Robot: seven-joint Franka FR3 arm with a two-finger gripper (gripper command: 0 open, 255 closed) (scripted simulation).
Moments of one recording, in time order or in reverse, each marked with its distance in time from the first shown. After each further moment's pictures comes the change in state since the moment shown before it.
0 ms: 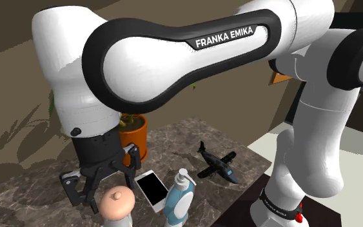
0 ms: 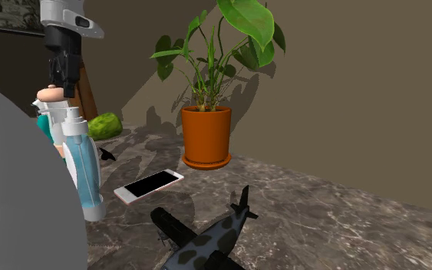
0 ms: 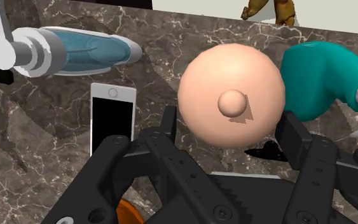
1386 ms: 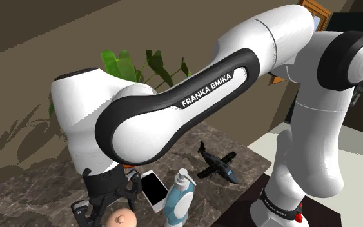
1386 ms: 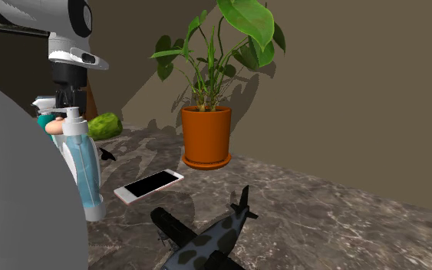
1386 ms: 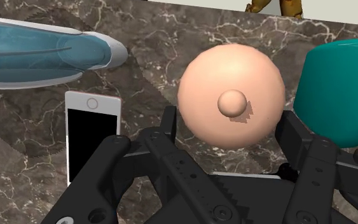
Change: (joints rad) arm 0.006 0.051 -0.004 -0.156 -0.019 0.201 -0.008
